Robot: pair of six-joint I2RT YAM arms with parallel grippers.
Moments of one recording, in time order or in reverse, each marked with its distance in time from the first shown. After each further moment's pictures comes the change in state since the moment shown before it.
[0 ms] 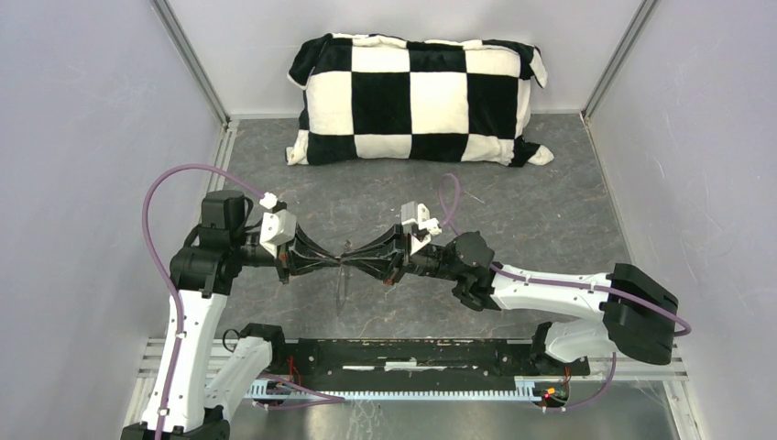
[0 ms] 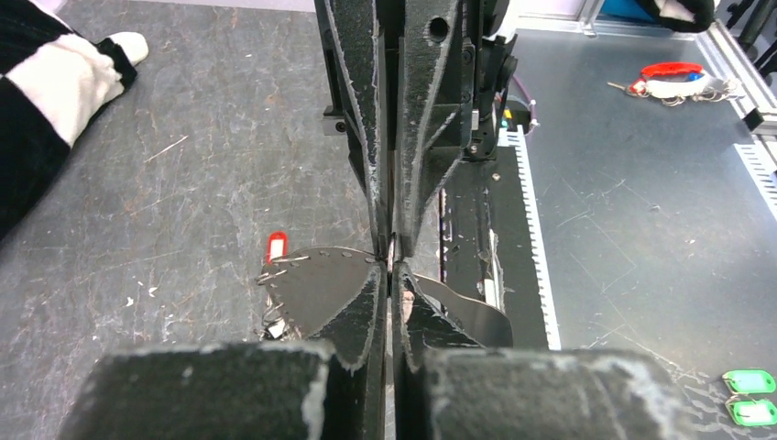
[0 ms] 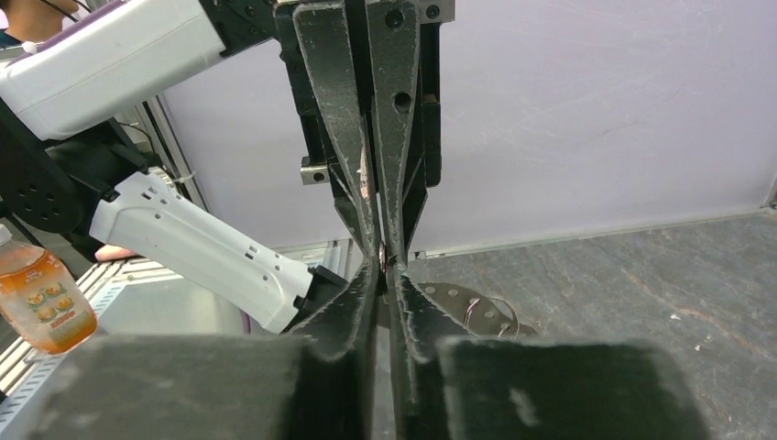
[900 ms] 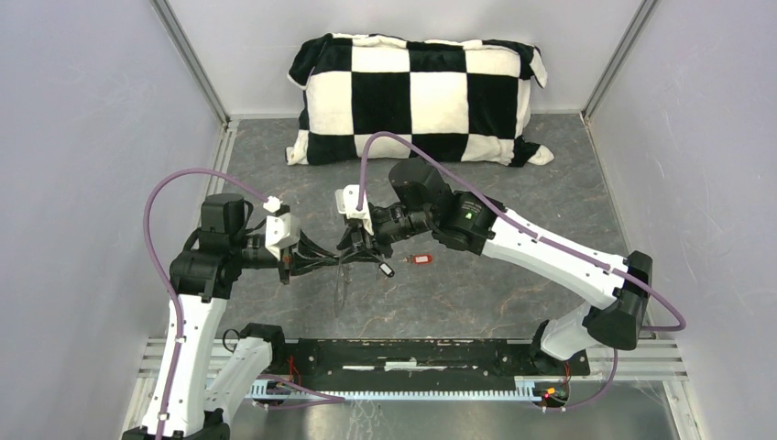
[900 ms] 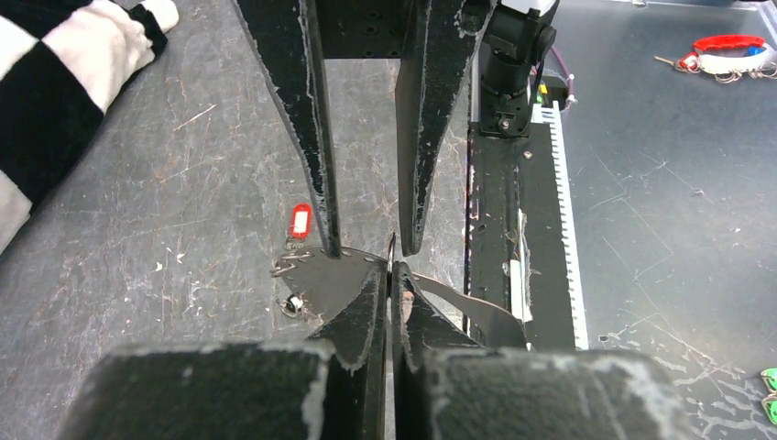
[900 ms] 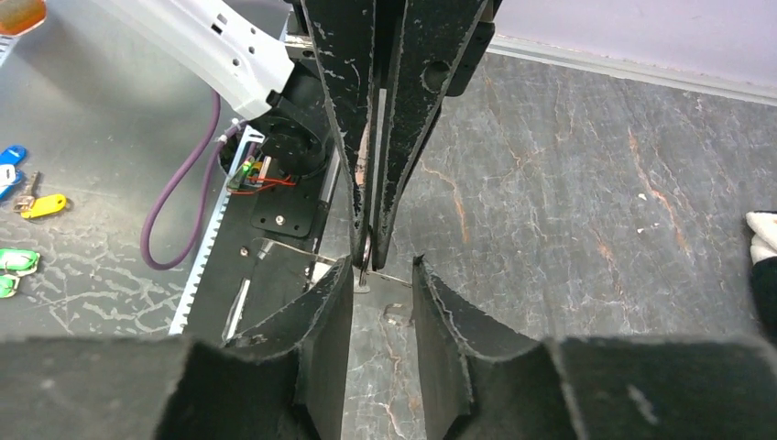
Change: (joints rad) left arm 0.000 -0.025 -0.015 -0.001 -0.102 0.017; right arm -0.077 0.160 0.783 -1.415 -0.283 -0.615
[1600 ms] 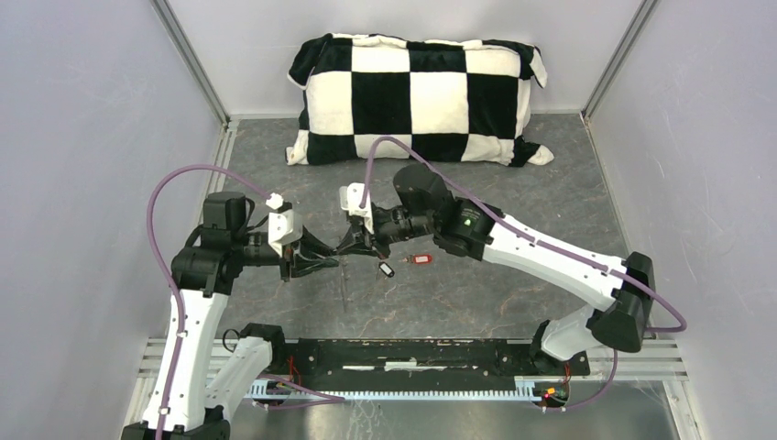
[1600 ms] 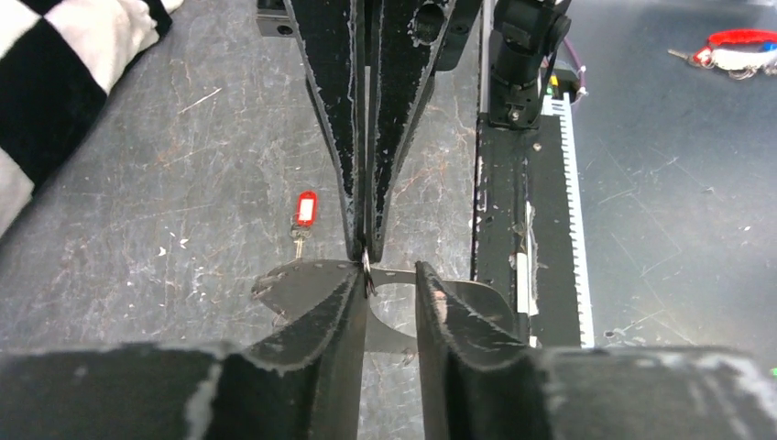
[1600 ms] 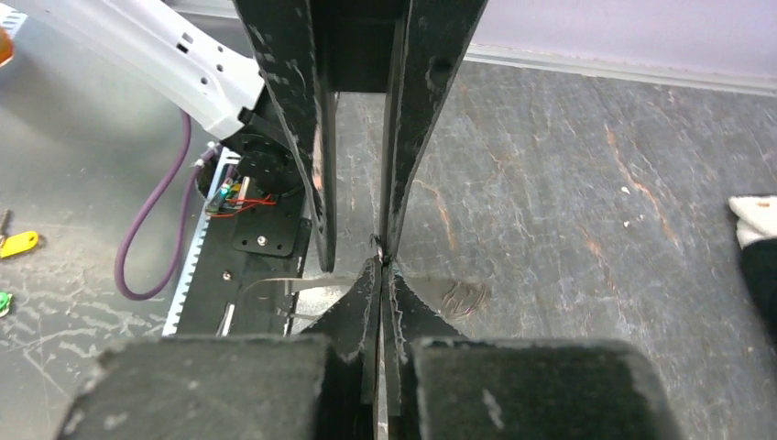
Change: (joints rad) left arm 0.000 0.016 0.000 -0.003 -0.025 0.018; right arm -0.001 -0.001 -0.046 0.083 0.024 0.063
